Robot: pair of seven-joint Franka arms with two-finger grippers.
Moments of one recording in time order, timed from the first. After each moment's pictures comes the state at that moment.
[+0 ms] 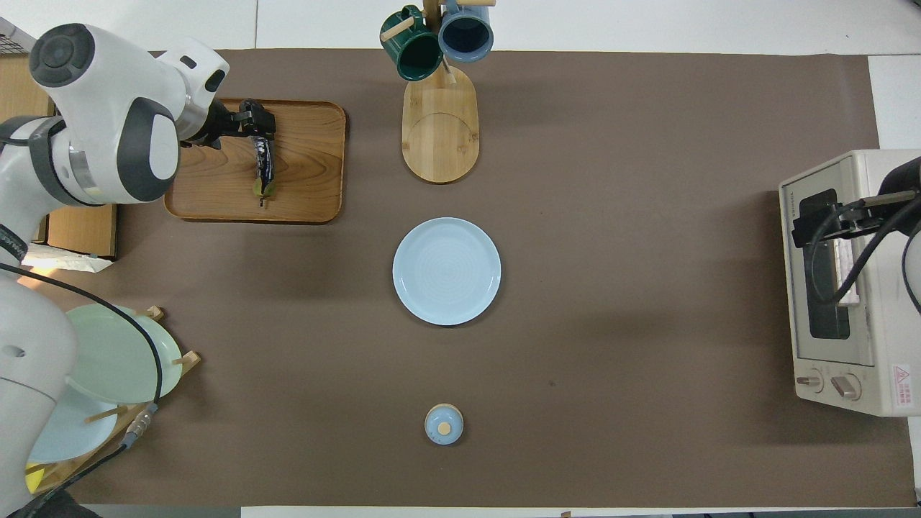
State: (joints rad) left arm -0.12 0.54 -0.02 -1.47 -0.10 2.14 -0.14; right arm 0.02 0.00 -0.06 -1.67 -0.06 1.59 -0.14
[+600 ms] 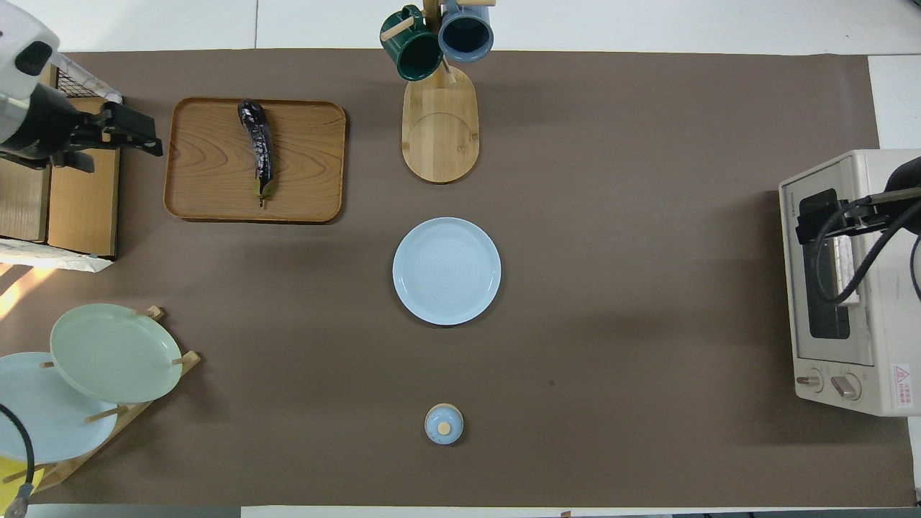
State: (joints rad) left arm -0.06 0.18 0.02 -1.46 -0.09 1.67 -0.14; right arm 0.02 0.00 -0.06 -1.66 -0.05 1.59 -0.14
